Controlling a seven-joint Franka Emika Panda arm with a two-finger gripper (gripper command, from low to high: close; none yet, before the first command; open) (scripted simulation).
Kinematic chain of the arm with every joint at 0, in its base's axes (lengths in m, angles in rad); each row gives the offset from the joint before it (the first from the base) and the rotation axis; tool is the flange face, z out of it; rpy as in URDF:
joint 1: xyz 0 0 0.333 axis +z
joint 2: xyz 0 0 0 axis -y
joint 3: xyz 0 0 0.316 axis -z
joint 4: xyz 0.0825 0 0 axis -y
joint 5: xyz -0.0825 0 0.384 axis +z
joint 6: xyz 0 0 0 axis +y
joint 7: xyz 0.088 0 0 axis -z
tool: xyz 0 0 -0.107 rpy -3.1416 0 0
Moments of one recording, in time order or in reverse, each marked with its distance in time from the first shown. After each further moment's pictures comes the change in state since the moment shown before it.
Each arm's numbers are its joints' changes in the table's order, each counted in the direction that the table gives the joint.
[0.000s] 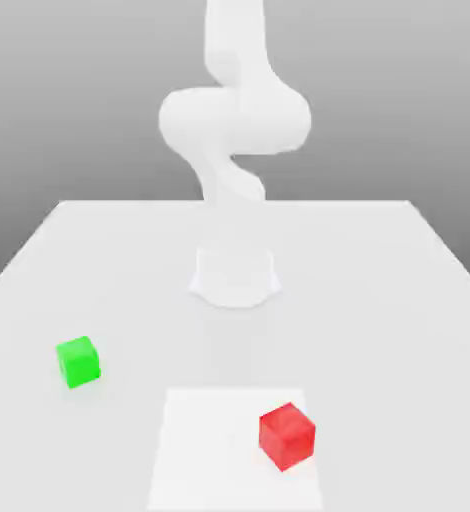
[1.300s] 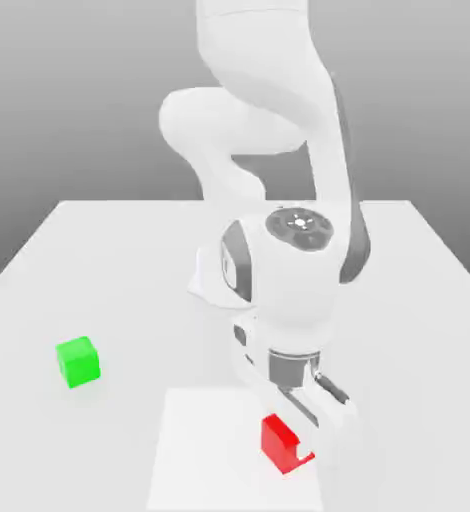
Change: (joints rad) arm -0.033 -0.959 -0.147 -0.304 -0.185 -0.534 1.169
